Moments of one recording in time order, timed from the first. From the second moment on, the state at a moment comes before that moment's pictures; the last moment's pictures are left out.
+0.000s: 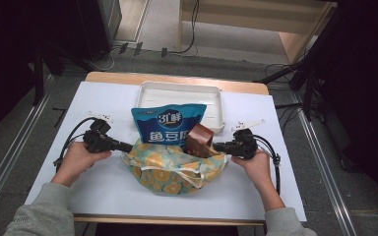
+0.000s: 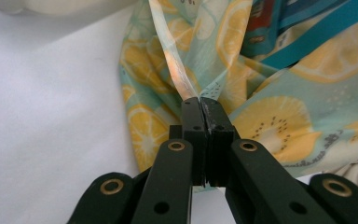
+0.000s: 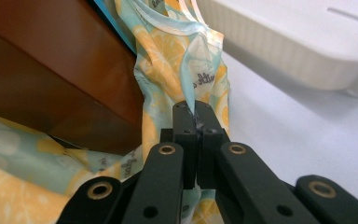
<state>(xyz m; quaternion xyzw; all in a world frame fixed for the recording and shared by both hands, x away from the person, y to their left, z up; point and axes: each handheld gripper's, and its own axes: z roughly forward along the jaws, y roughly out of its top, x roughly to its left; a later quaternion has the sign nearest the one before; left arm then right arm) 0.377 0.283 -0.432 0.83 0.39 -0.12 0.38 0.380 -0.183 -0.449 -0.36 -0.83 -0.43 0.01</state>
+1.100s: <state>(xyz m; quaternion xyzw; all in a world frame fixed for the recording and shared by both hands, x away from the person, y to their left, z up) 0.360 0.285 -0.379 0.84 0.33 -0.07 0.42 0.367 -0.186 -0.399 -0.33 -0.84 -0.44 -0.02</state>
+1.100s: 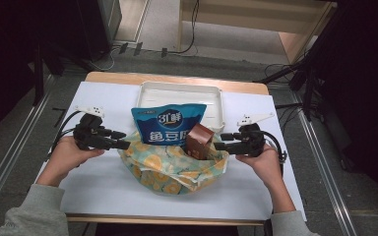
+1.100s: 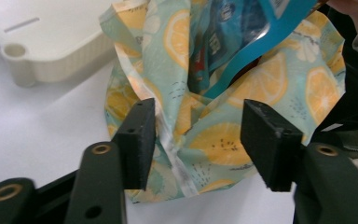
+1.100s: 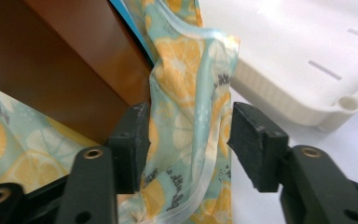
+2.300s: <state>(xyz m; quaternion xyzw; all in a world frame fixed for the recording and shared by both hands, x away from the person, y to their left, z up) 0.351 0.240 -0.386 0.86 0.28 -0.08 0.41 0.321 -0.158 -0.392 -0.26 -0.86 -0.44 0.02</state>
